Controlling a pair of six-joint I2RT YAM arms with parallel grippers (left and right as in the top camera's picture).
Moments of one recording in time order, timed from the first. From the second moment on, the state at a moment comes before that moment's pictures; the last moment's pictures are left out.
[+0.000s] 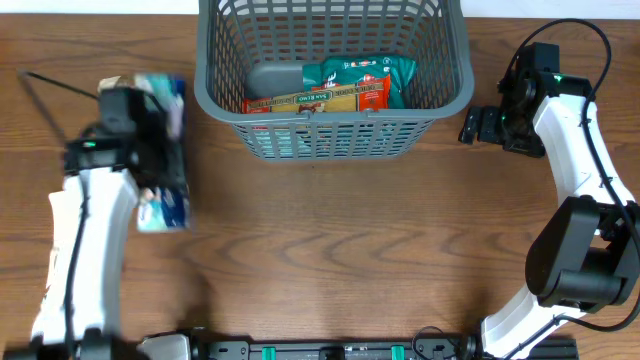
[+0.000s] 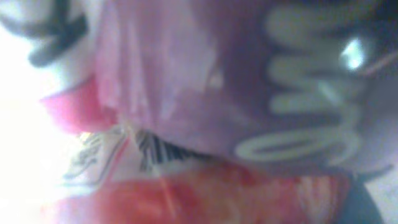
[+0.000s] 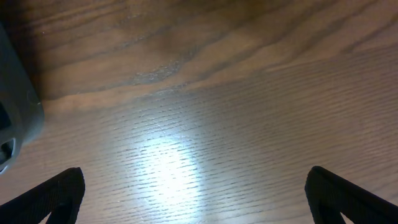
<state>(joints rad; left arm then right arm) 0.10 1.41 1.24 -0.98 0.02 0.00 -0.13 1.87 1.52 -1.02 0.02 0.11</state>
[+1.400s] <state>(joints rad) -0.42 2.12 2.12 -0.86 0.11 0.94 -0.13 1.87 1.52 -1.03 0.02 0.10</state>
